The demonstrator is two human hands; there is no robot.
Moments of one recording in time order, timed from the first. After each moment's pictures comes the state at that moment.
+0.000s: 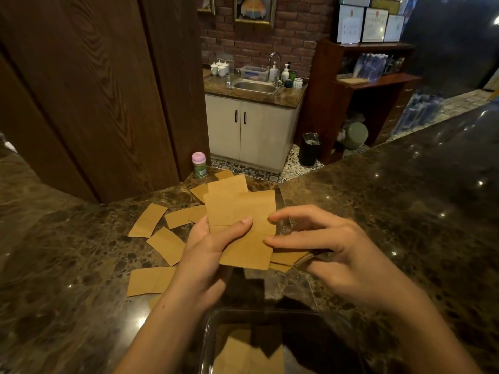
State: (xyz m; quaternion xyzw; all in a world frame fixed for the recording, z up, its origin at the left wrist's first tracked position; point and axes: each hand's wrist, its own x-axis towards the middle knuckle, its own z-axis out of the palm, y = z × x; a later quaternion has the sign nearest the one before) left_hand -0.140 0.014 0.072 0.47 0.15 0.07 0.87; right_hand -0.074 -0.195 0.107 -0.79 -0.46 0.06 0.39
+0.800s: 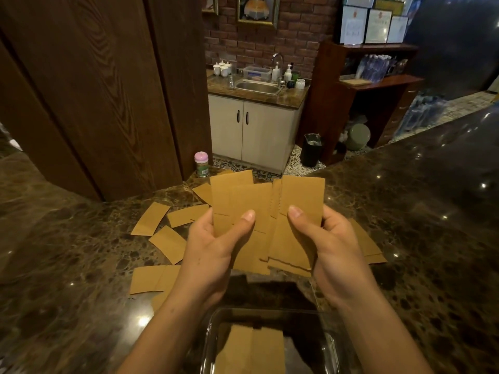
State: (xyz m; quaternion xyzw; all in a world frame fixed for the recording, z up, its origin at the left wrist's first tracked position) left_hand -0.142 0.010 0.074 0.55 0.11 0.13 0.82; right_hand -0.087 -0.155 0.087 -0.60 -0.10 0.16 0.78
